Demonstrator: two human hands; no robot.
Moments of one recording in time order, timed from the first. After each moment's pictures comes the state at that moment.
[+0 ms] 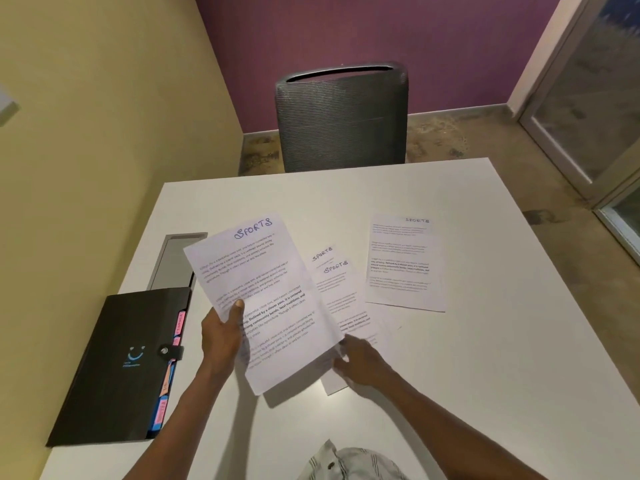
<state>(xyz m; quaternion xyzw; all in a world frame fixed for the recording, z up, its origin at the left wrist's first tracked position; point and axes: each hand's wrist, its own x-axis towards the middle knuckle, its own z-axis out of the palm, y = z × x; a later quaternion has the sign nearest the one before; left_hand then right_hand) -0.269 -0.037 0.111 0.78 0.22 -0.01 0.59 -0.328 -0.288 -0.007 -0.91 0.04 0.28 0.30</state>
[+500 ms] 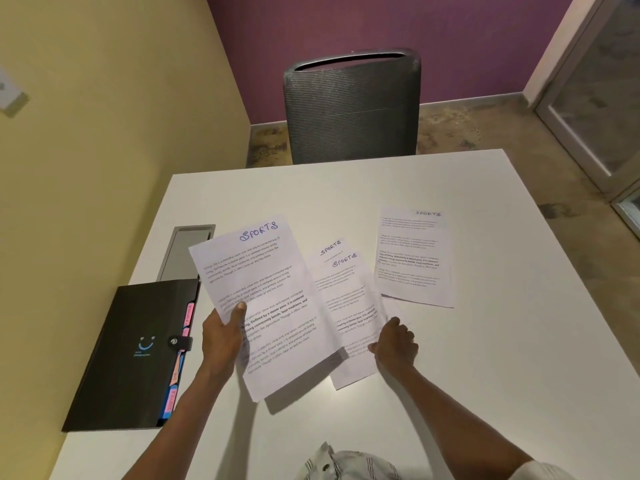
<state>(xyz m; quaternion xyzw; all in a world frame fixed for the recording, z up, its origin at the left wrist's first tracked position) -0.280 -0.019 0.108 0.79 0.23 -0.04 0.57 -0.319 -0.311 -0.014 -0.91 0.30 0.19 0.20</state>
